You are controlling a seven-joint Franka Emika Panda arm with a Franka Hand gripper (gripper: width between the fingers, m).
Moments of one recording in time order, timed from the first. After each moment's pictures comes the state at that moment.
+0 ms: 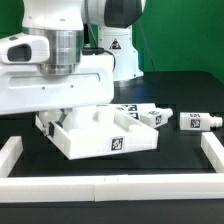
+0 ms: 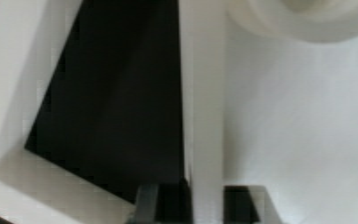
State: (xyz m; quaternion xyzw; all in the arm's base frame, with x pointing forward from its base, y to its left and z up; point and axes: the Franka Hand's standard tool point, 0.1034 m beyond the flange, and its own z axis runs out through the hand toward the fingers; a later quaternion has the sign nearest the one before) arm 0.586 -0.133 0.068 0.97 0.24 0.02 0.05
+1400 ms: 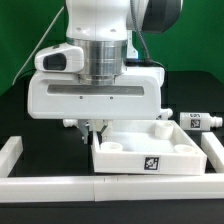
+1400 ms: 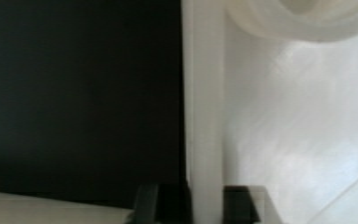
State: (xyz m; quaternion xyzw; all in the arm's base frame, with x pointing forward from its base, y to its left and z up) arm 0.607 -0.064 0.057 1.00 0.04 0.02 0.04
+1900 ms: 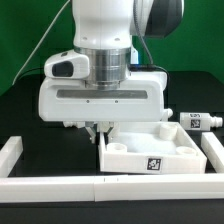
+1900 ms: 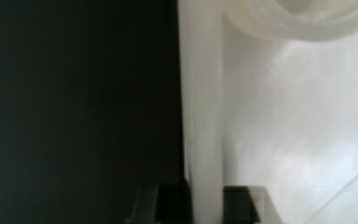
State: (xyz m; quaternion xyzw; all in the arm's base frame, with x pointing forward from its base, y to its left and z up) arm 0.577 -0.050 0.037 1.00 0.02 0.00 0.03
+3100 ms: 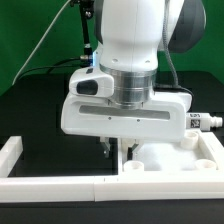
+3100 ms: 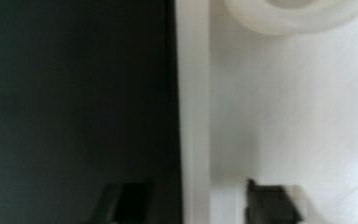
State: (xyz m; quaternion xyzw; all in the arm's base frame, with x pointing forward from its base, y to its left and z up) arm 0.586 -0.020 0.016 1.00 -0.02 -0.02 0.05
